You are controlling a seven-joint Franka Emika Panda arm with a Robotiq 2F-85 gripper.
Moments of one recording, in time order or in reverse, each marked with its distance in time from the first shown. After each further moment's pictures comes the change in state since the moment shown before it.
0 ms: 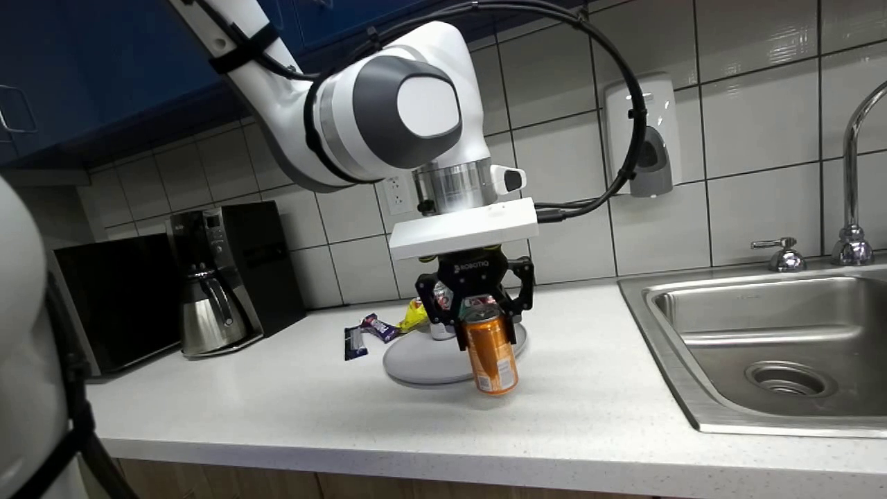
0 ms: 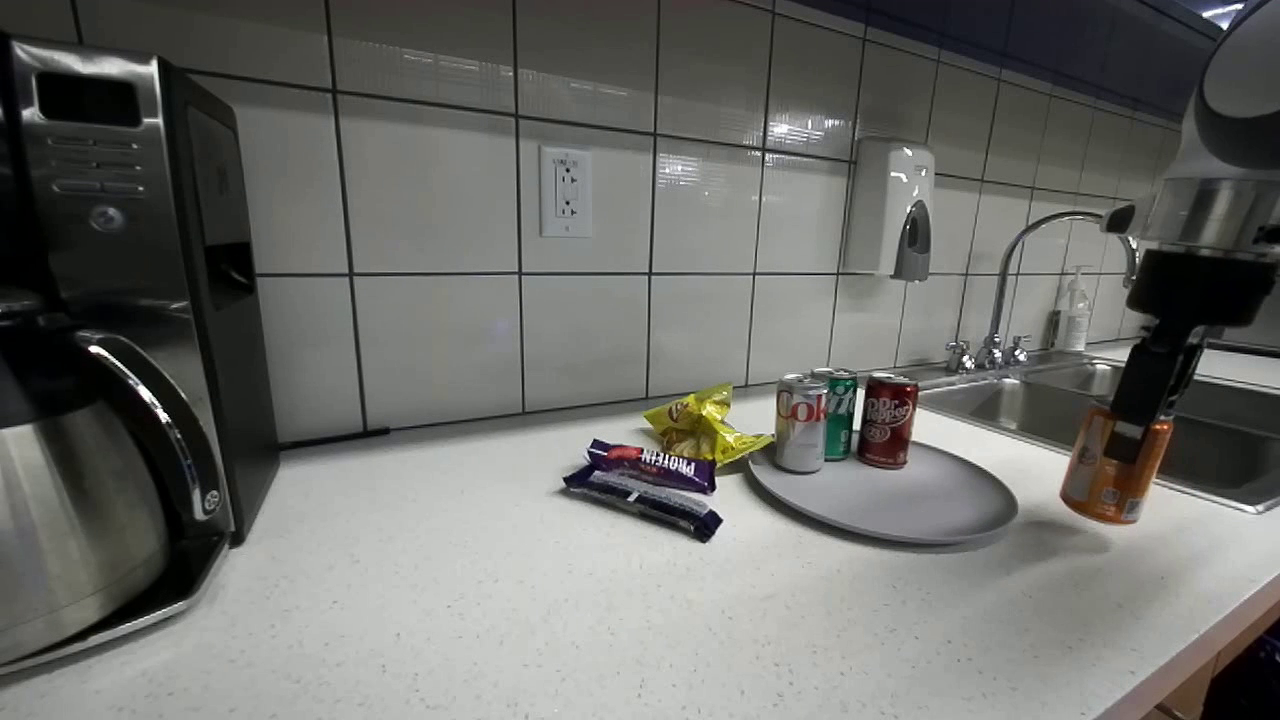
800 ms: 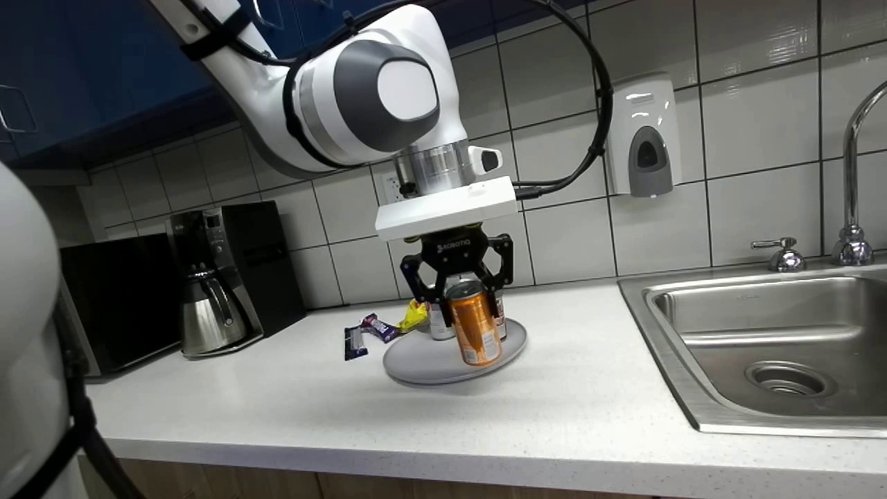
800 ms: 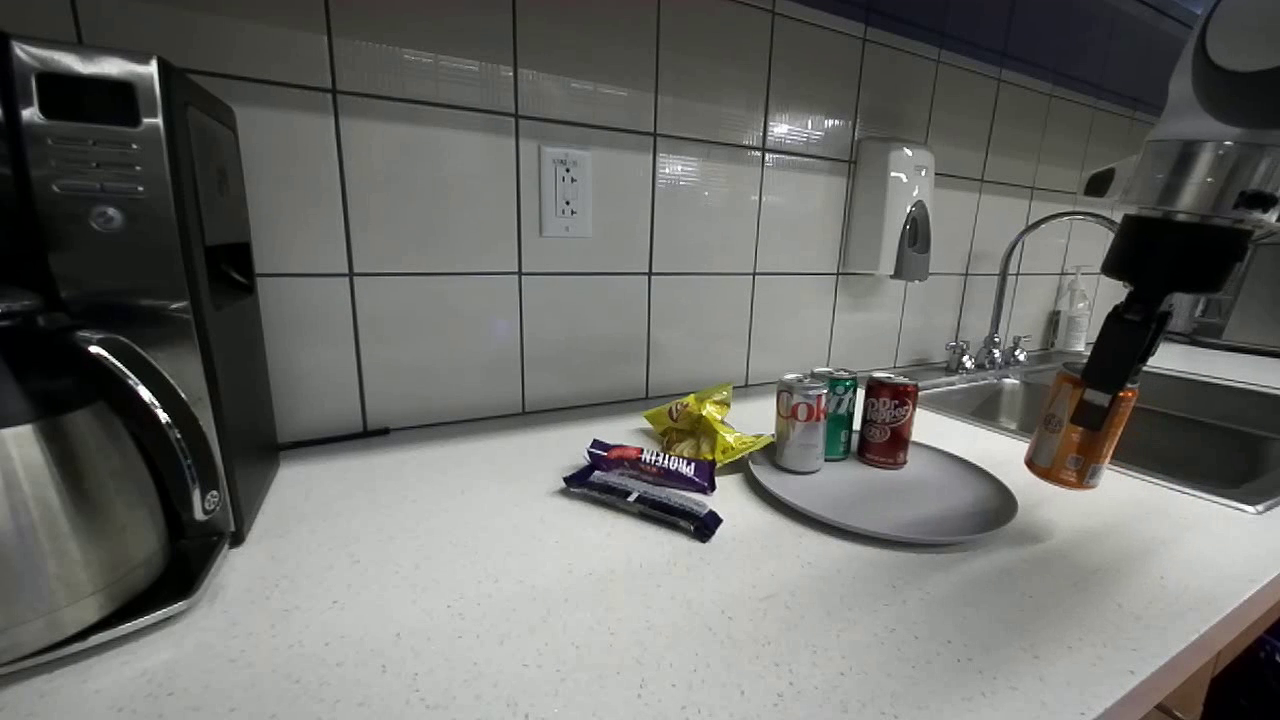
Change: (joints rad) arm 0.036 -0.059 0.031 0.001 -0.001 0.004 0.000
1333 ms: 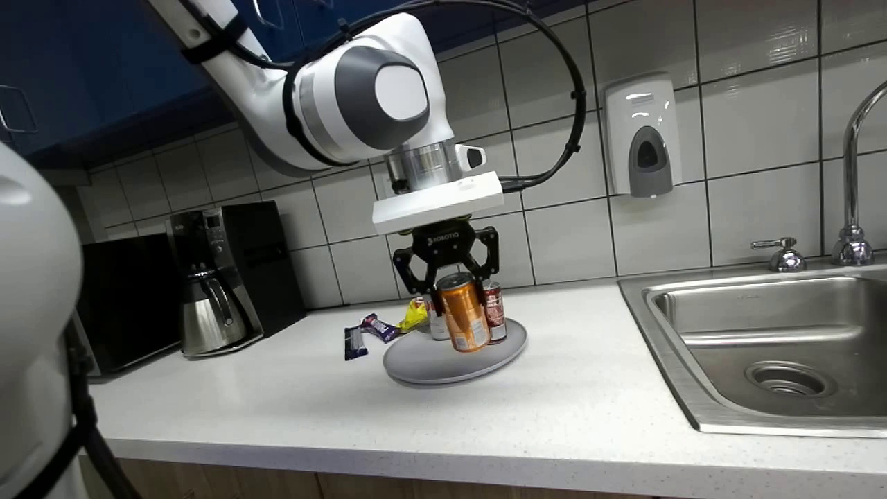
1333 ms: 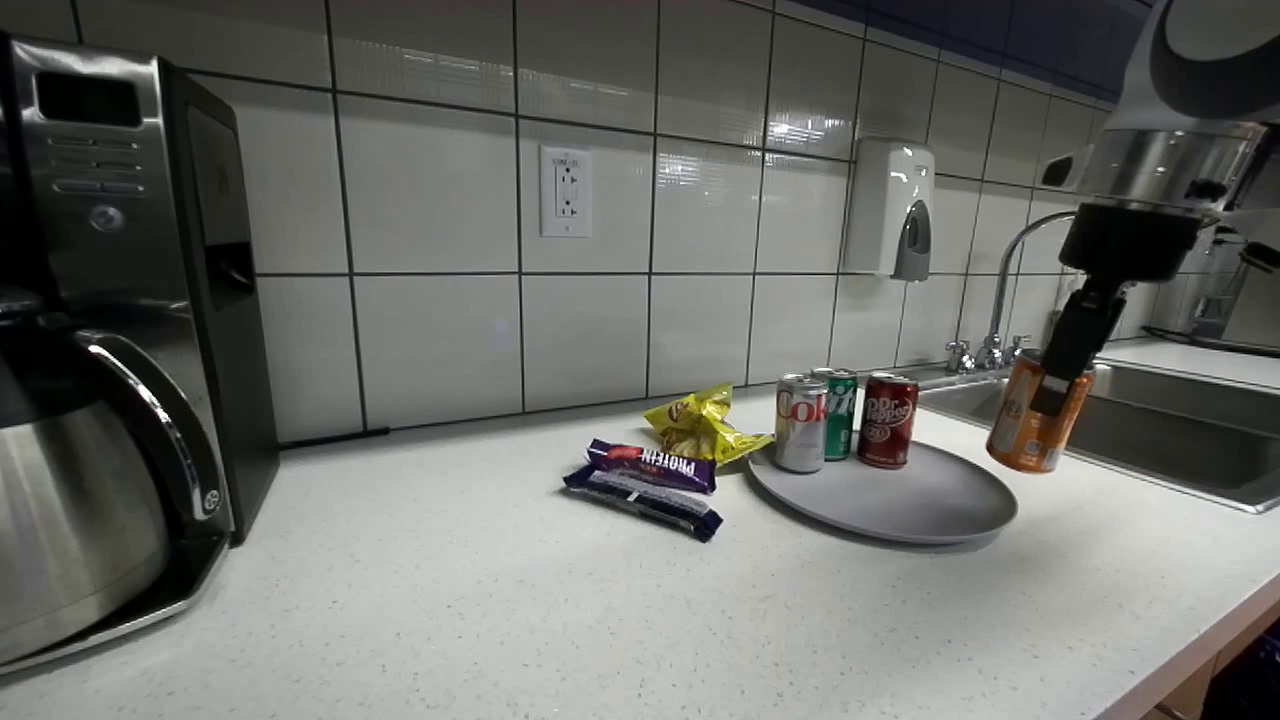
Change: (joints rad) arm 0.063 0.030 0.005 0.046 0.001 0.001 0.000
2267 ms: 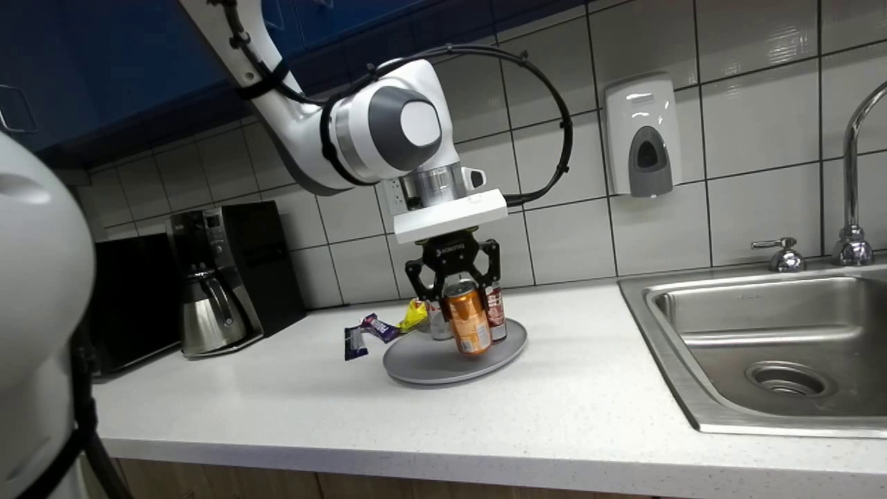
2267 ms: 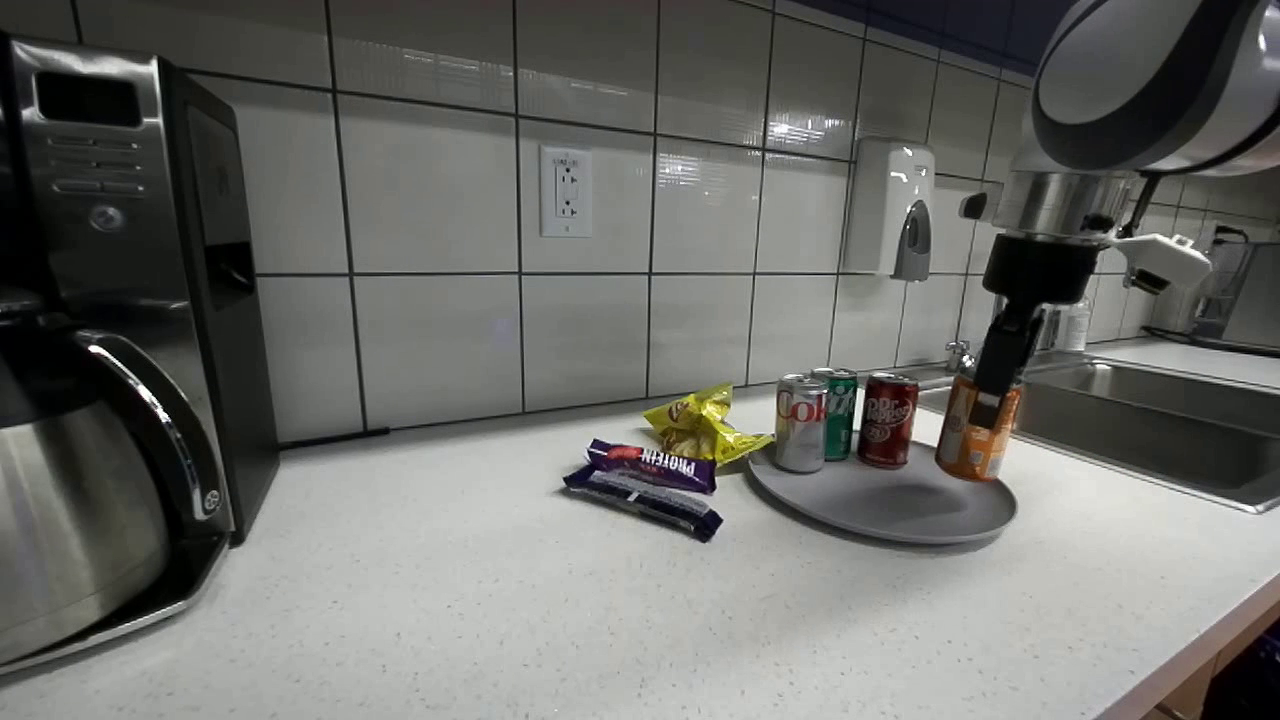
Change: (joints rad) arm 0.040 0.207 0.027 0.155 0.017 0.000 -0.012
